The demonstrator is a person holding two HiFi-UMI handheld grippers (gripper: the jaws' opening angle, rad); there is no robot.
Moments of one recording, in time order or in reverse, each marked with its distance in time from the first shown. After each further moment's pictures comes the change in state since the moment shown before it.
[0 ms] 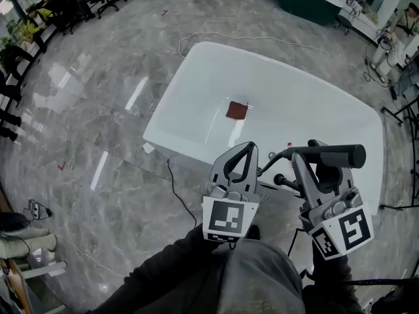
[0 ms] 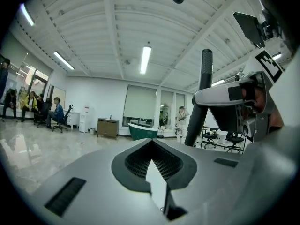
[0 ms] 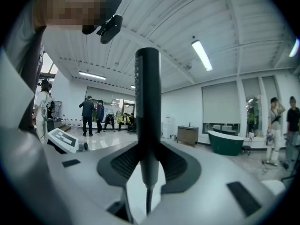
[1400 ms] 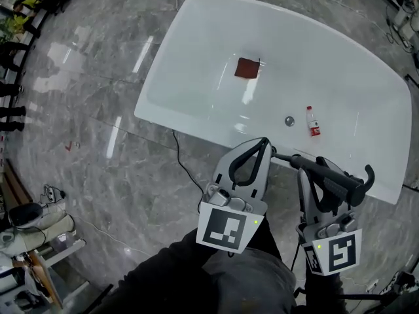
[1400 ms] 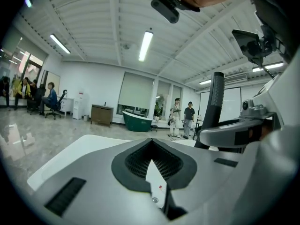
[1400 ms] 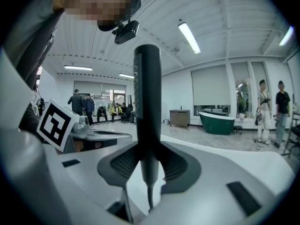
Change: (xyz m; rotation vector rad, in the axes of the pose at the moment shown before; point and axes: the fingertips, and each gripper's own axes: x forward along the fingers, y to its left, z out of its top) left arm 0.045 -0.012 -0.078 -0.067 0.117 -0.082; right arm 0.010 -0.030 -0.145 0.113 0.151 -0.085
